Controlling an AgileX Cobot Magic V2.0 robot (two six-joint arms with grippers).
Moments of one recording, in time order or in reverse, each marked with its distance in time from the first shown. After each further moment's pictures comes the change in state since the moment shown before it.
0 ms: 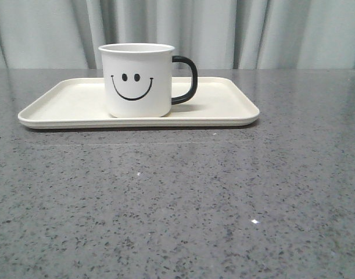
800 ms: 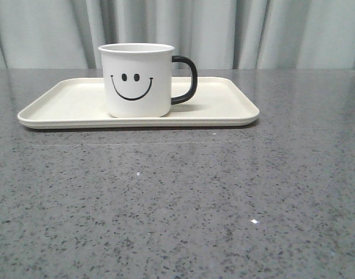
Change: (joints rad) left arm 0.000 0.000 0.051 0.009 -0.134 0.000; right arm 0.000 0.000 0.000 0.000 0.000 0.000
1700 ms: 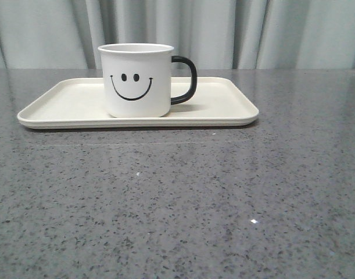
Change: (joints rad) left arm 0.000 0.000 0.000 0.000 0.000 0.000; right arm 0.000 -0.087 0.101 -0.031 -0.194 0.006
